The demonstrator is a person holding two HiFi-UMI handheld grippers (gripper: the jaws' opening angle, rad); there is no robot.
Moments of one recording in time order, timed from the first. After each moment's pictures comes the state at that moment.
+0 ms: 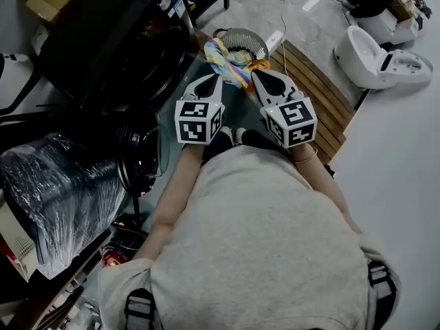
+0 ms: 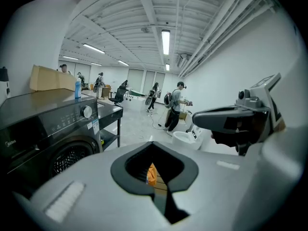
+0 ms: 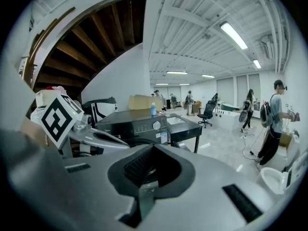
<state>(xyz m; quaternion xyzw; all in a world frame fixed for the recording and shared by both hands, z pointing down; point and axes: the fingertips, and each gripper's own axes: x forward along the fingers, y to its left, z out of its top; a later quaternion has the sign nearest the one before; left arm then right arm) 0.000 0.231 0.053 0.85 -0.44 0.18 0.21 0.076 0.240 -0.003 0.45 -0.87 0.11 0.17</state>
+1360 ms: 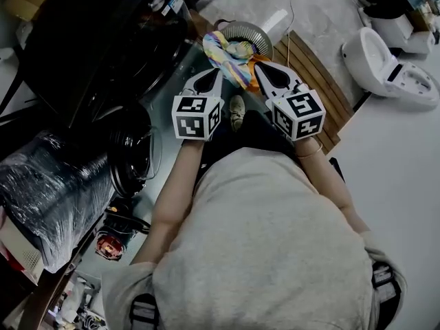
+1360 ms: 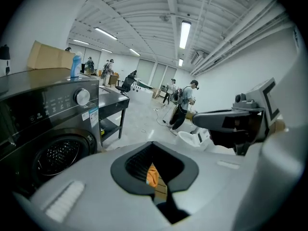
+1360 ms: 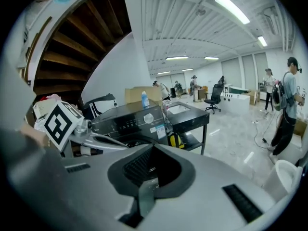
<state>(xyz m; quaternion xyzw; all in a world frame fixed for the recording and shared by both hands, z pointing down) 0.014 0.123 0.103 0.82 -0.46 0.18 0.30 0.095 0.115 0.046 0.40 -0.88 0.19 0.19</state>
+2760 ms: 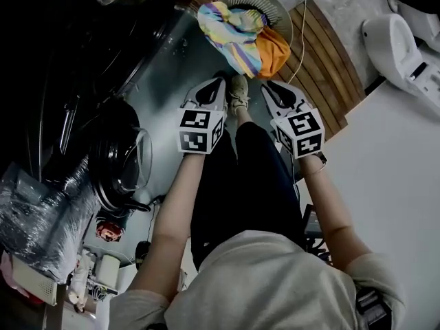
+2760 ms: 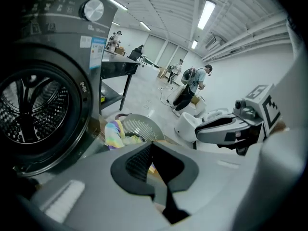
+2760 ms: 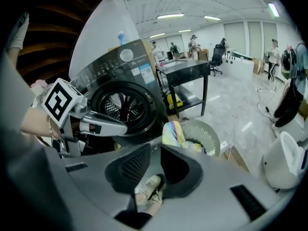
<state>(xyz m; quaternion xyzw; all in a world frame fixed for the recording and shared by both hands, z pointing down) 0.013 0.109 0.316 0.77 -0.42 0.25 0.41 0.111 0.113 0.288 0.34 -0.82 0.32 0.34</state>
